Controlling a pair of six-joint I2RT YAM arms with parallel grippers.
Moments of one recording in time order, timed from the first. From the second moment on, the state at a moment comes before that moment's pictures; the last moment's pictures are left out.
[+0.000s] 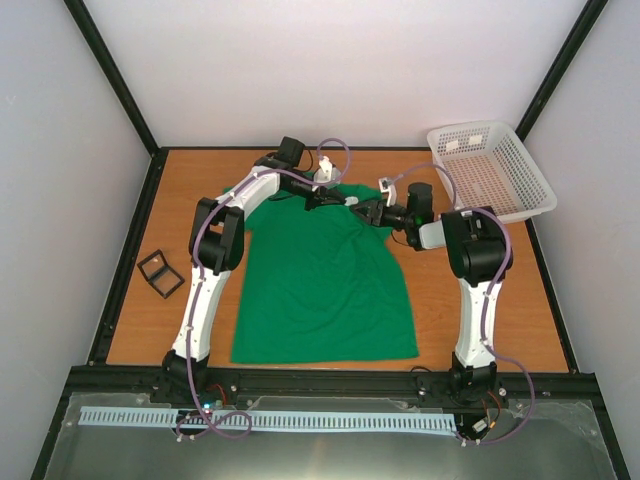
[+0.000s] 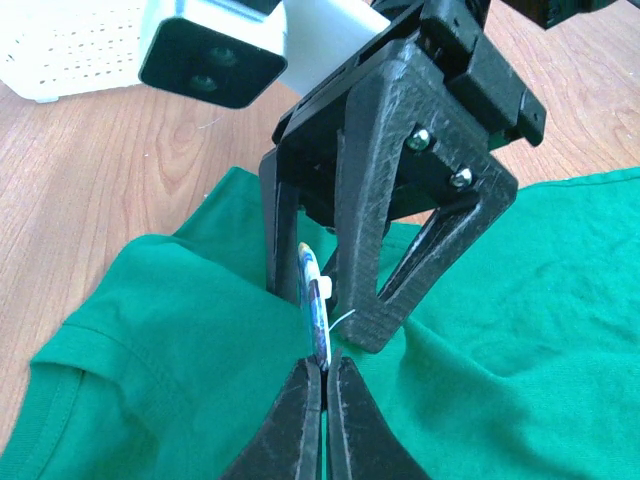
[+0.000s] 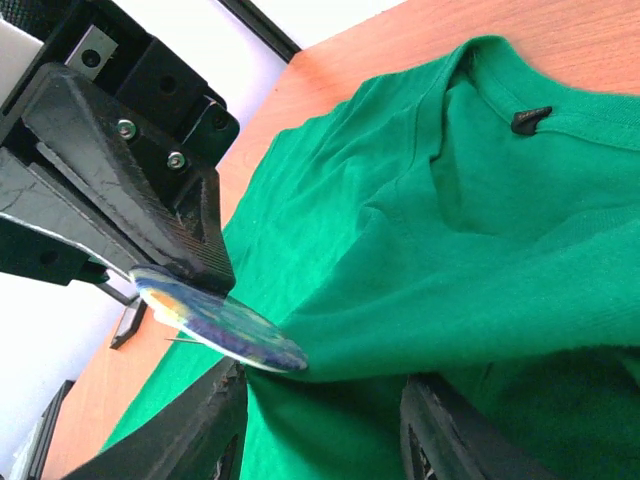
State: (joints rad) left arm -0.36 2.47 2.12 -0.67 1.04 0.98; right arm 0.20 2.16 1.08 0.70 -0.95 0.50
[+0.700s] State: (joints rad) left arm -0.36 2.47 2.13 -0.67 1.04 0.98; right arm 0.22 2.25 1.09 0.94 -0.91 0.73
